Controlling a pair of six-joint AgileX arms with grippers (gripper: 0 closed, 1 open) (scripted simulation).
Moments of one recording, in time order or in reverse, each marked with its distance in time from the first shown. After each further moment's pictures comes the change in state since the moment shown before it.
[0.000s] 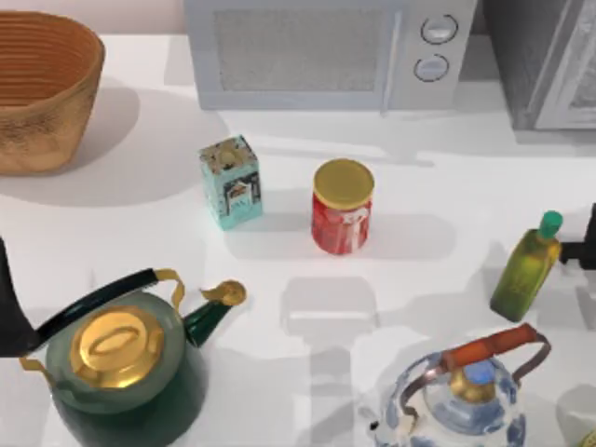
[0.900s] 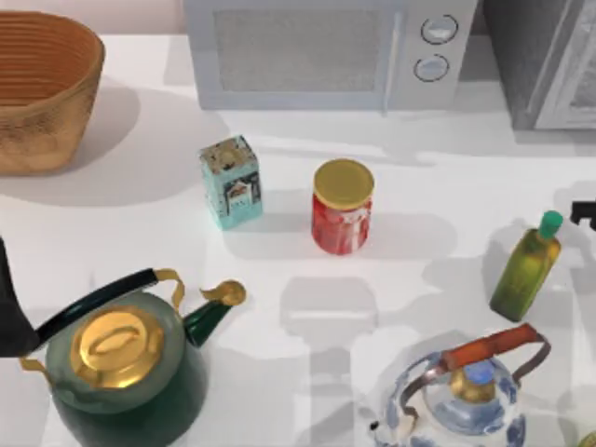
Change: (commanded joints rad) left arm 0.000 0.000 0.000 0.000 0.000 0.000; right arm 0.004 -0.240 0.077 -0.309 -0.013 0.010
